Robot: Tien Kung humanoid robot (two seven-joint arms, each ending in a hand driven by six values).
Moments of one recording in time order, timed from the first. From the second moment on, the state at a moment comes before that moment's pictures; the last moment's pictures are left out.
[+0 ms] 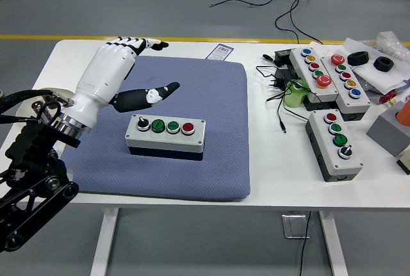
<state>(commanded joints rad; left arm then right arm) -0.43 0.43 -0.93 -1.58 1.98 0.37 0.03 0.06 -0.01 1.91 0.18 -1.93 -0.17 -0.21</state>
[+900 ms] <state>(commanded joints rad) -0.43 0.43 -0.85 -1.56 1.94 0.03 0.14 0.05 0.00 1.92 0.18 -1.94 -0.17 -0.21</state>
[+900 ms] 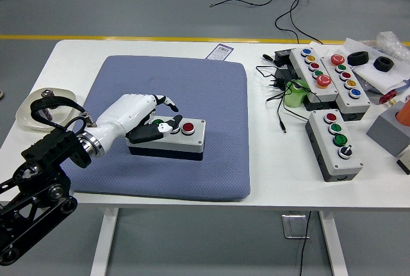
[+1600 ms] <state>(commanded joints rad) -0.45 0.43 -0.81 -1.48 1.92 0.00 0.15 0.06 -0.01 1.91 0.18 -1.93 -0.17 -0.21</state>
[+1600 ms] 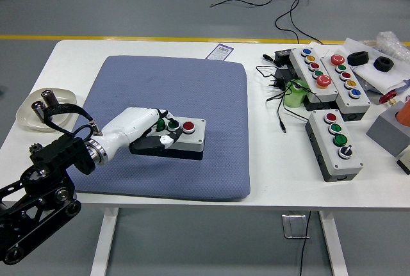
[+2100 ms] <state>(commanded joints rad) -0.45 0.43 -0.80 -1.48 1.94 -0.01 0.16 0.06 -0.01 1.91 0.18 -1.93 -0.17 -0.21</state>
